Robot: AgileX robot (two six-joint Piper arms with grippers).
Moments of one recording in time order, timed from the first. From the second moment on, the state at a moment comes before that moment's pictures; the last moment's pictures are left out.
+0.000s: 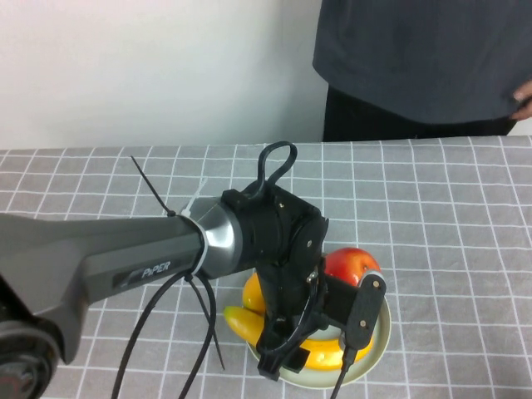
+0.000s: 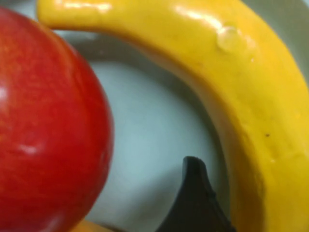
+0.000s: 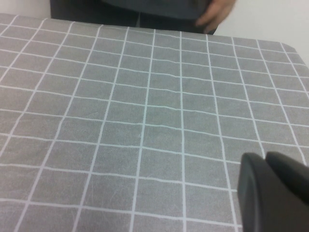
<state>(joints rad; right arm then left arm) 0.00 -0.02 0.03 -0.06 0.38 -0.03 -0.85 1.99 -1.32 -0.14 0.89 1.29</state>
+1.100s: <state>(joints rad) 0.00 -0.02 0.03 -0.06 0.38 -0.03 -0.85 1.72 -1.34 -0.14 1.03 1.05</state>
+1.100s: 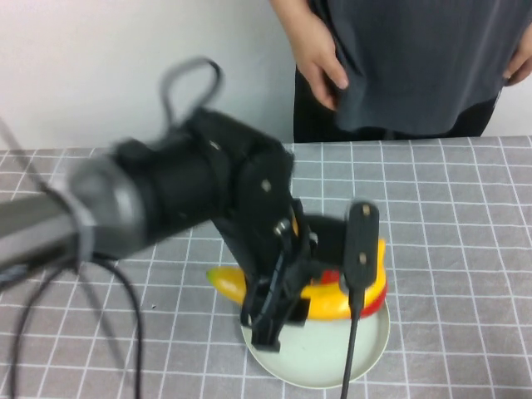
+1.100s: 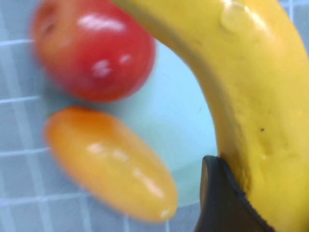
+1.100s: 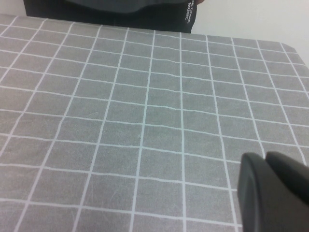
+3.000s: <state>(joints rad) 0.00 -0.02 0.03 -0.06 0.38 -0.03 -0.85 1.88 -1.99 0.15 1.24 0.75</state>
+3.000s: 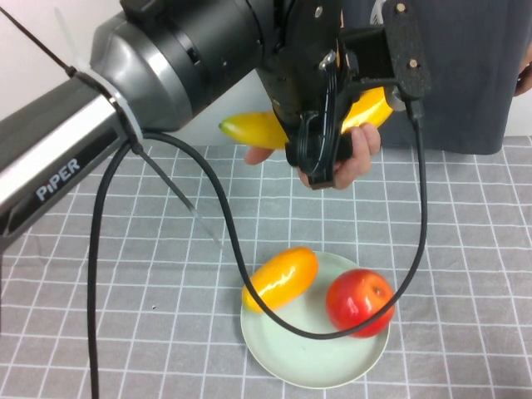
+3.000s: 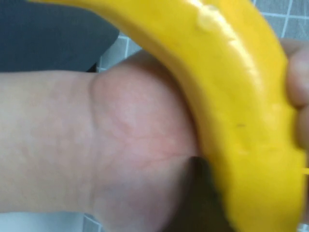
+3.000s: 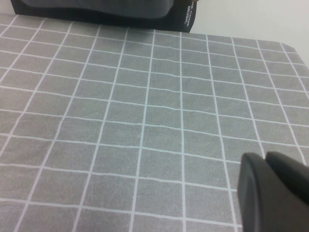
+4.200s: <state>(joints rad) 0.00 -0.02 0.03 -0.06 0.38 -0.03 -0.75 0.68 -0.86 0.18 0.83 0.03</state>
